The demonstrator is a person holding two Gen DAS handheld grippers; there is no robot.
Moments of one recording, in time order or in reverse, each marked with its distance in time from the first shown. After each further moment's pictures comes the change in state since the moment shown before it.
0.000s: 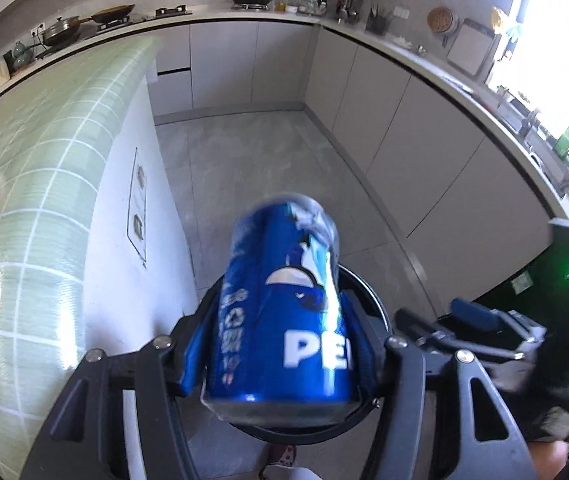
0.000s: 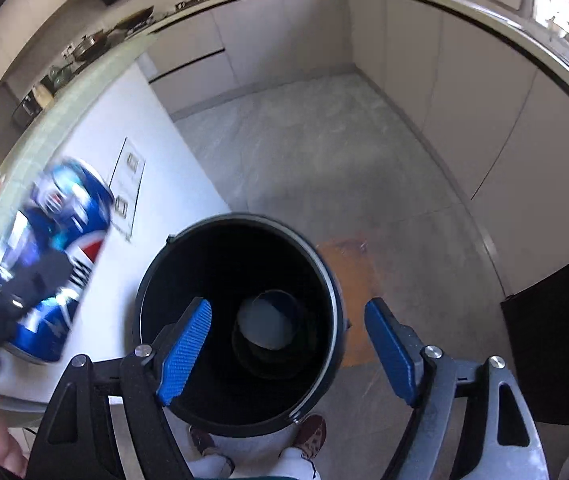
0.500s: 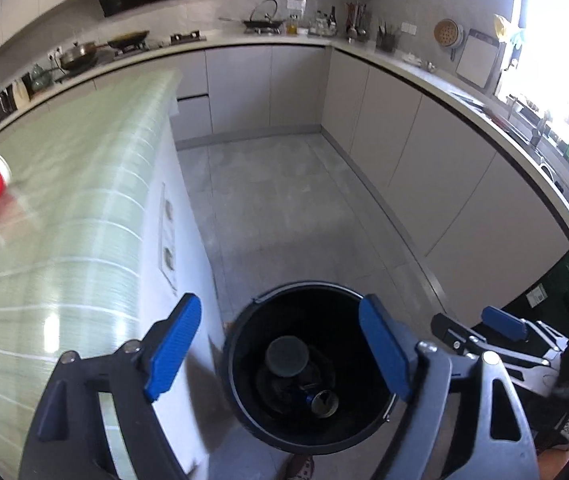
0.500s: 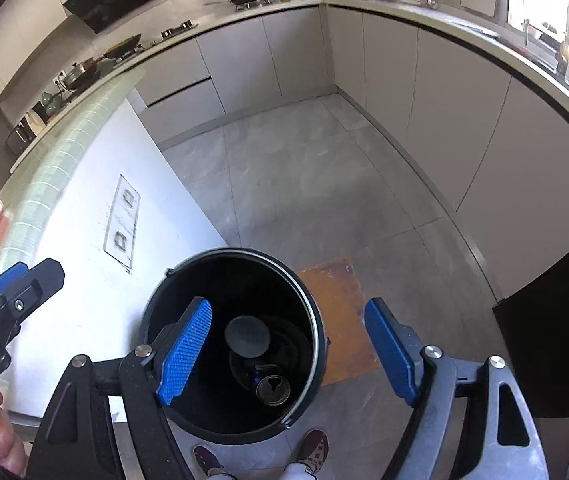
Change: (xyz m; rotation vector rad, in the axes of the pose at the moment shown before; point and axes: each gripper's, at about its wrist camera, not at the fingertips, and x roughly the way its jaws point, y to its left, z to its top) left arm -0.051 -0.003 0.011 0.011 -0.099 0.084; right arm -0.035 -0.003 0.011 0.042 -0.084 -0.029
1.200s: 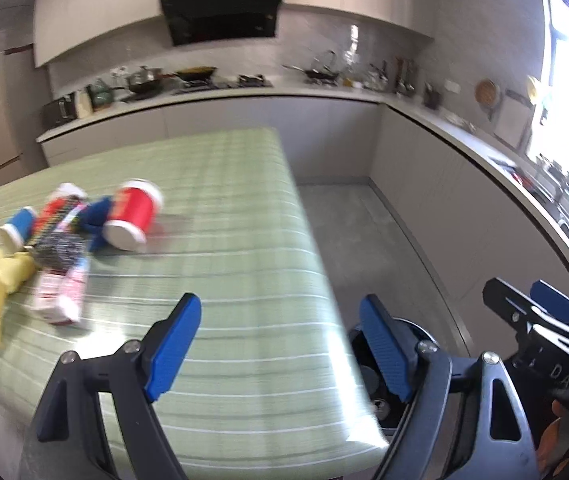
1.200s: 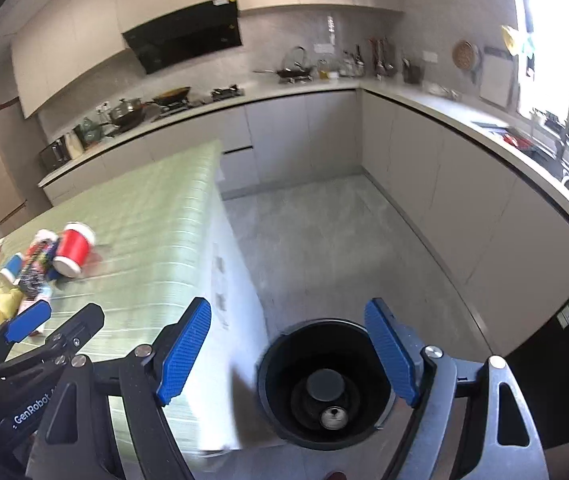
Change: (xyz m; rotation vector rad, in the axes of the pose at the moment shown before) left arm -0.112 0.138 0.012 -0.113 -0.167 0.134; right arm -0.148 0.172 0.014 -0.106 -0.259 0.017
